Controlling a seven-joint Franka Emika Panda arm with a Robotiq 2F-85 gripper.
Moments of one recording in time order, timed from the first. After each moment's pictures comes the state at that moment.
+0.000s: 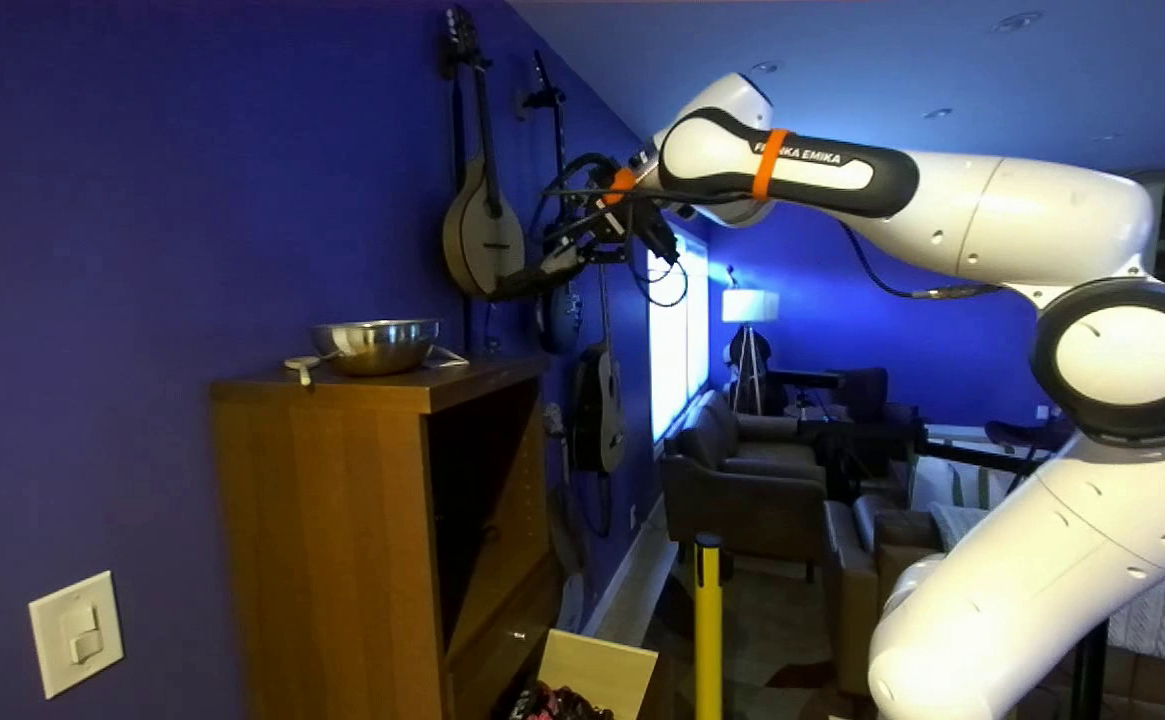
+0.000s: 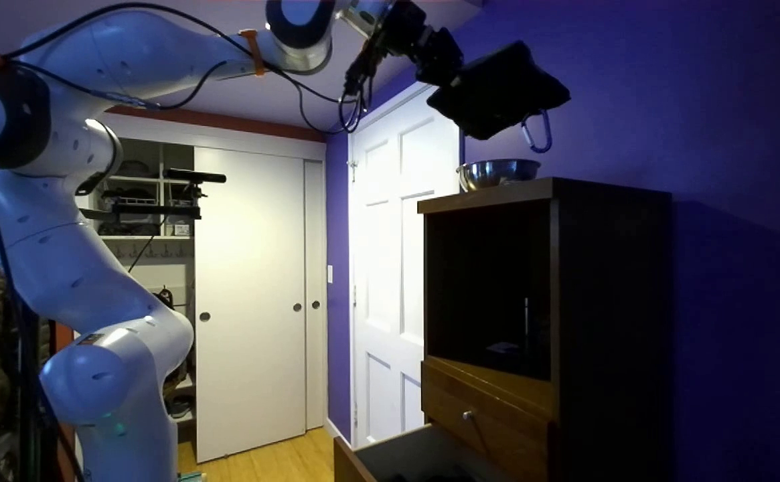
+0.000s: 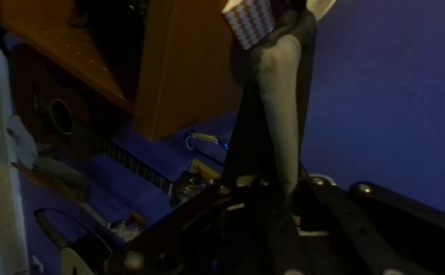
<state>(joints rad) -0.28 -0.59 -0.06 -1.86 0.16 2.28 0.94</state>
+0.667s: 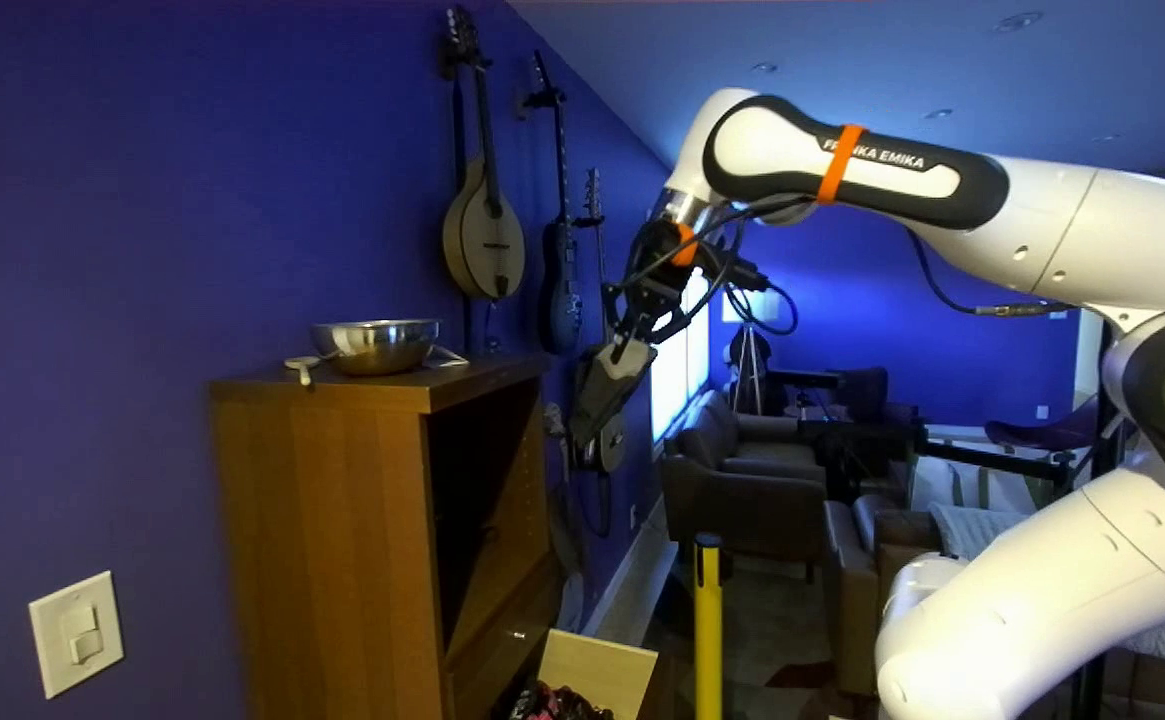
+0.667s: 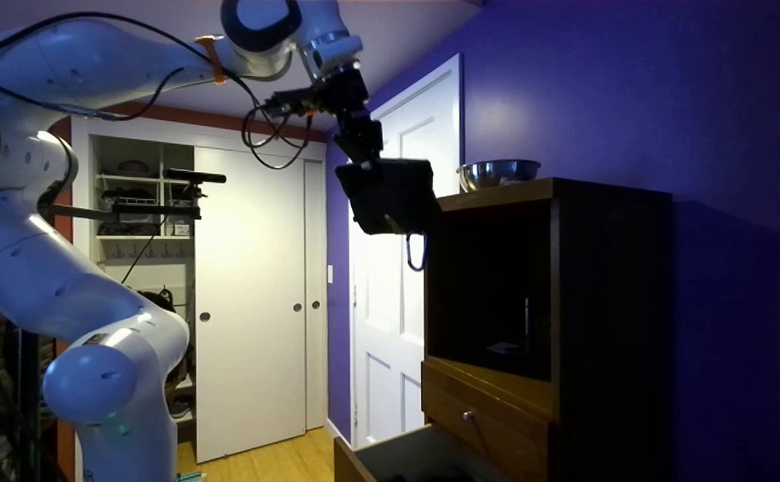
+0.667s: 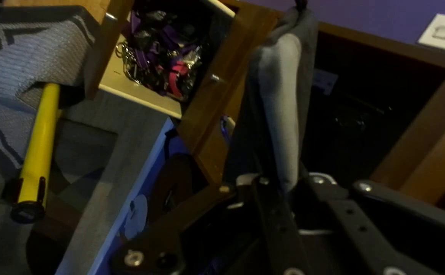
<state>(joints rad) -0.21 -0.75 -0.05 -1.99 0.13 1.67 0.76</state>
